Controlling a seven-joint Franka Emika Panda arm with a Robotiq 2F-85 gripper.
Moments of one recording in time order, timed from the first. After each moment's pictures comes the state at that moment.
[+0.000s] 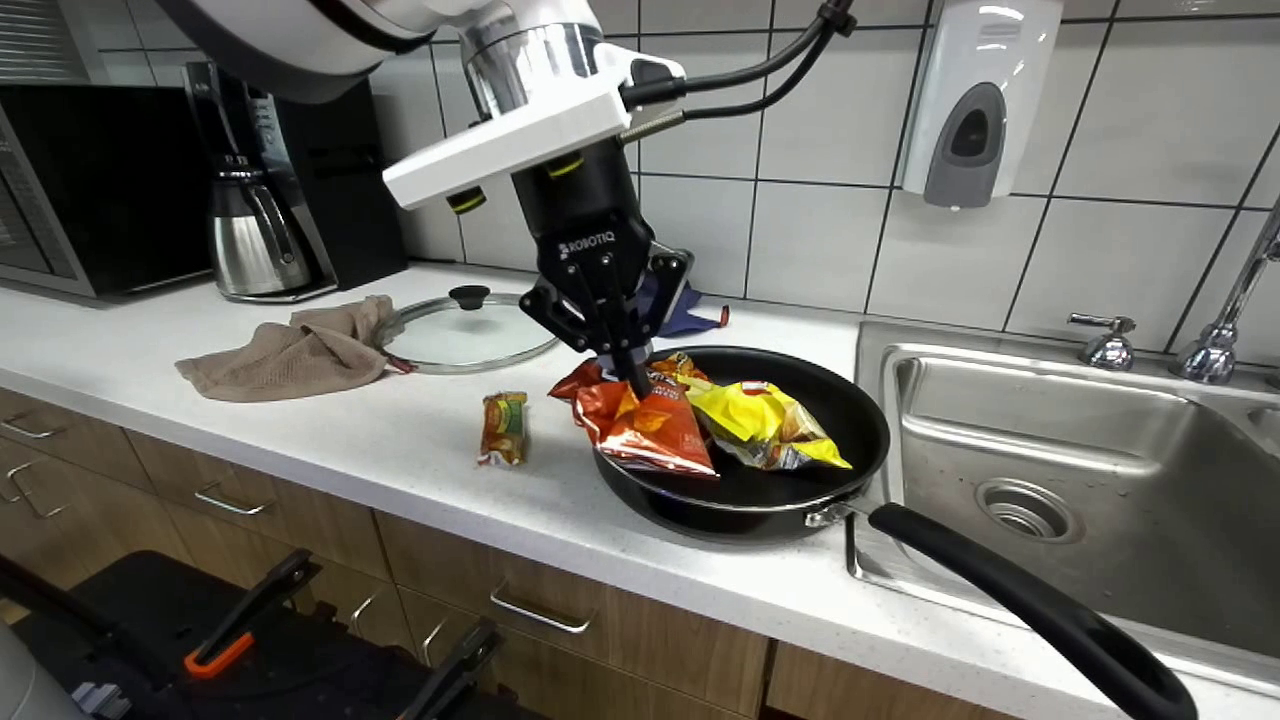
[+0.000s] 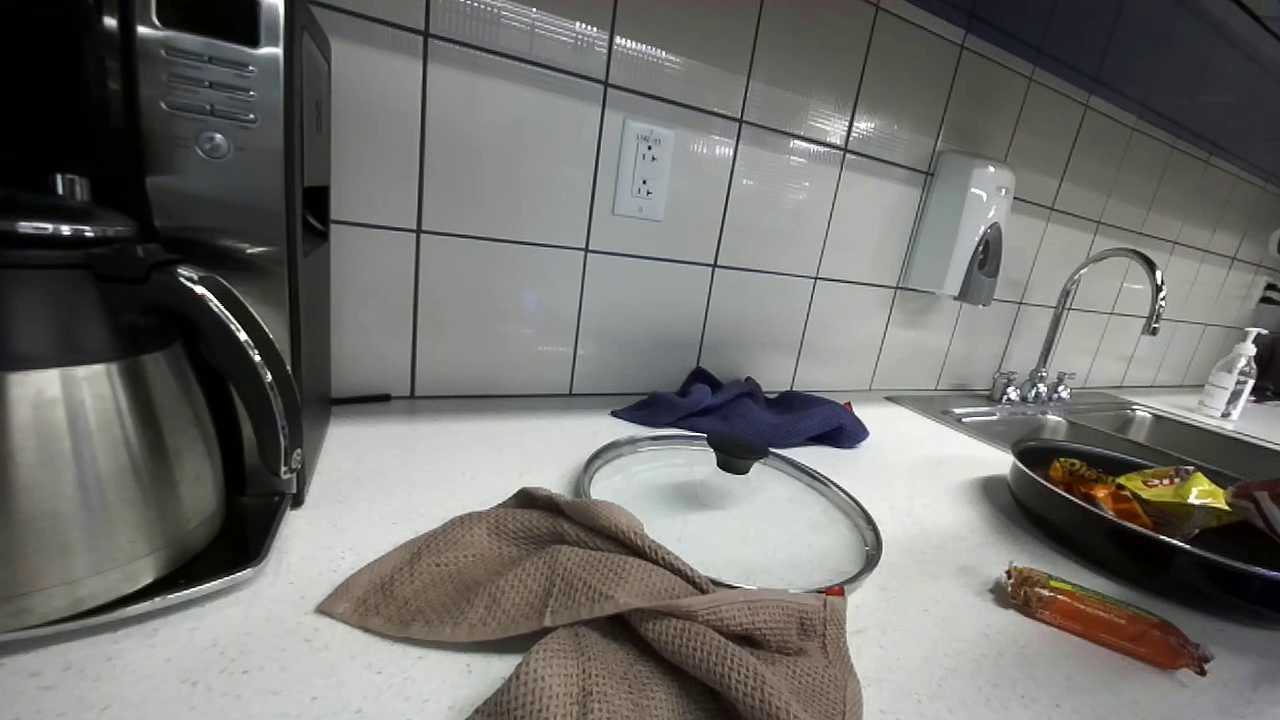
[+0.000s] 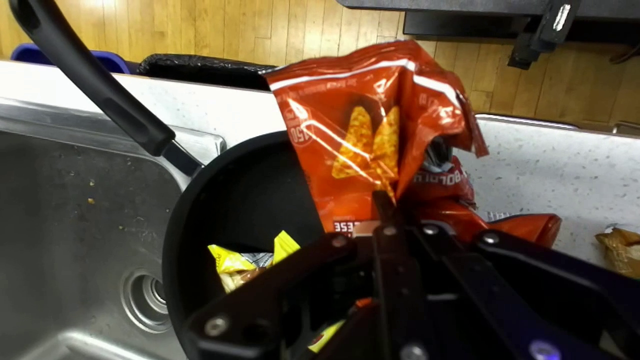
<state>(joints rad) -0.23 -0.42 -0.18 -2.77 -0.60 2.33 -0.13</state>
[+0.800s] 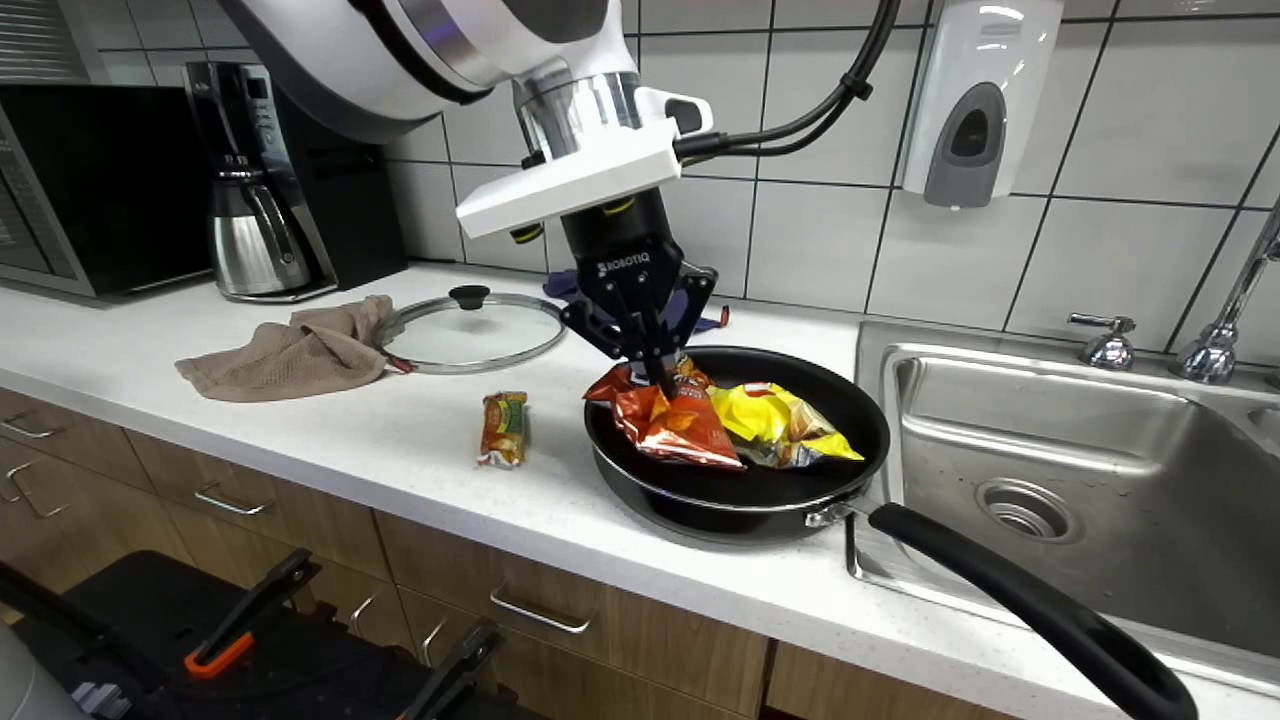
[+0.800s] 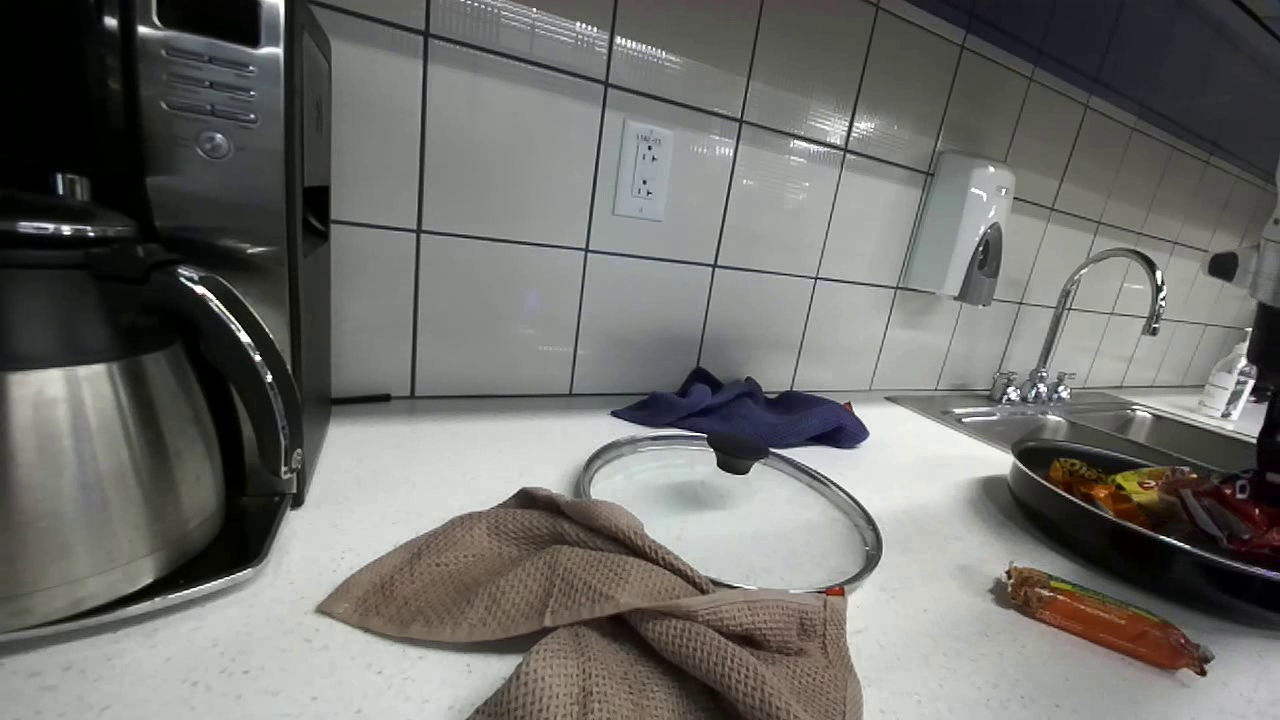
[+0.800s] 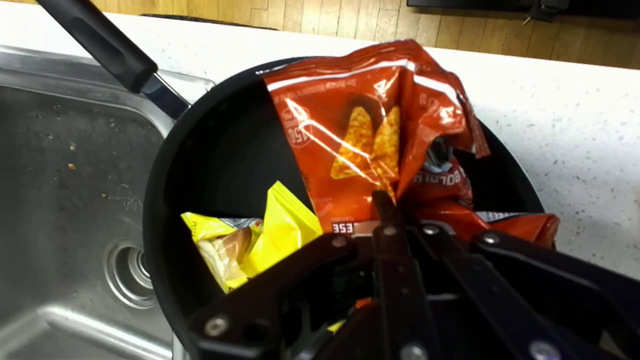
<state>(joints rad) -0.23 -0.25 -0.18 -2.68 -0.60 2.45 -0.13</state>
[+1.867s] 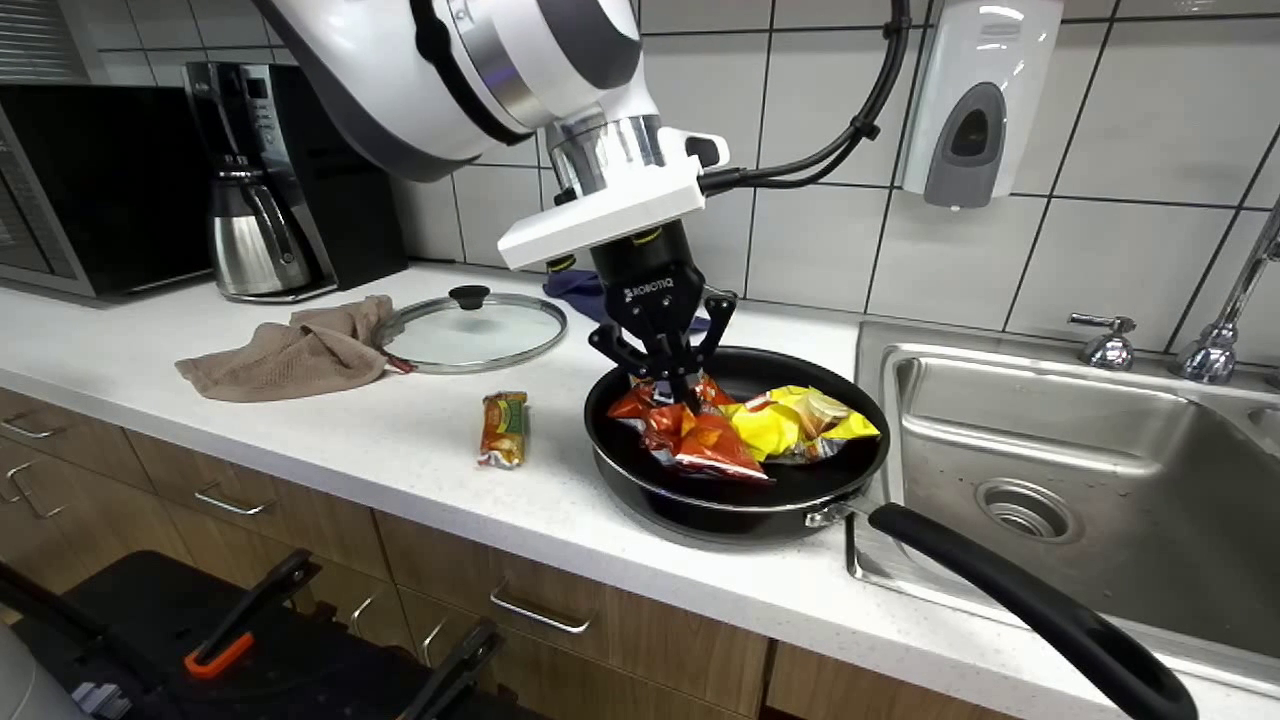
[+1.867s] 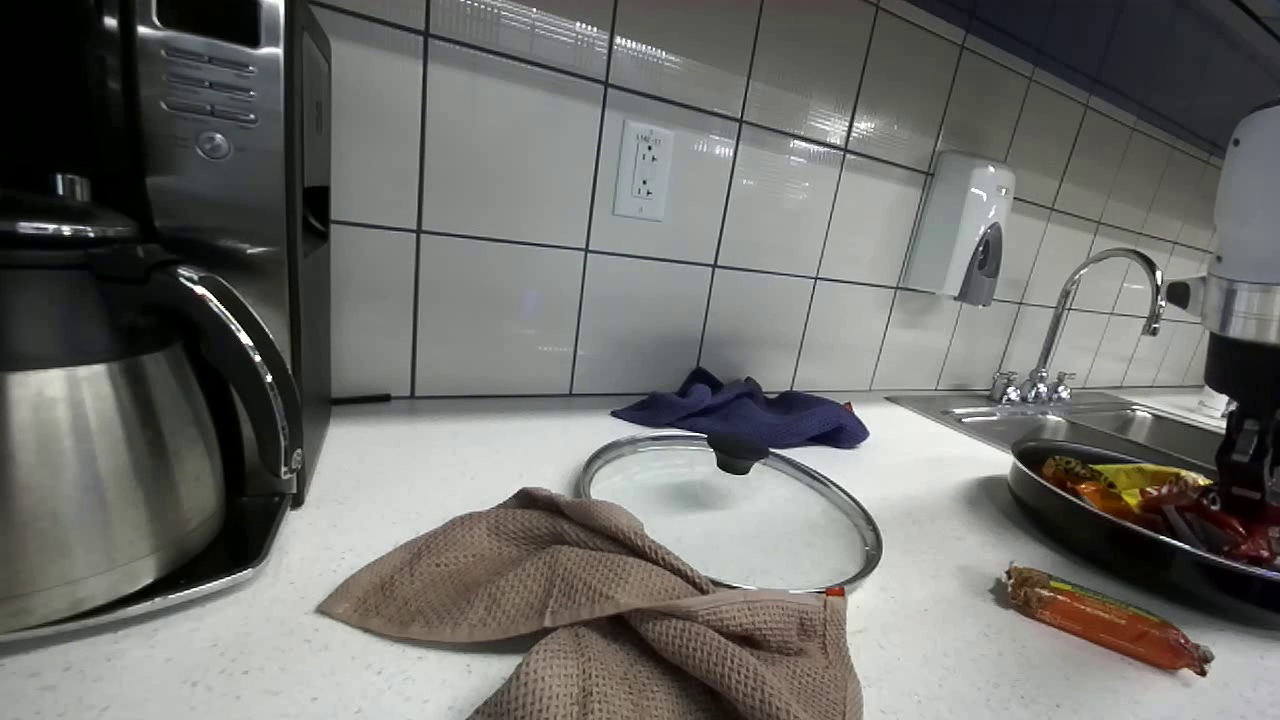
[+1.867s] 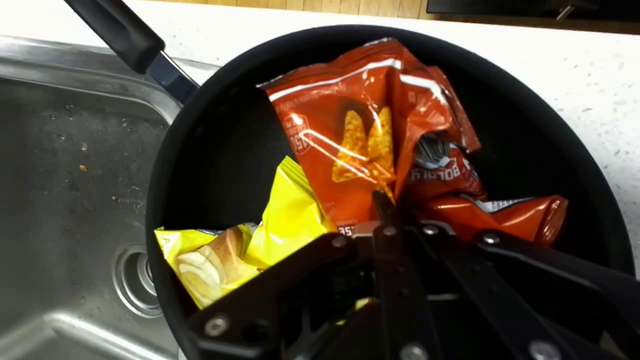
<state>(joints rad) -0.23 -0.11 -0.18 -2.61 -0.67 2.47 -0.05</state>
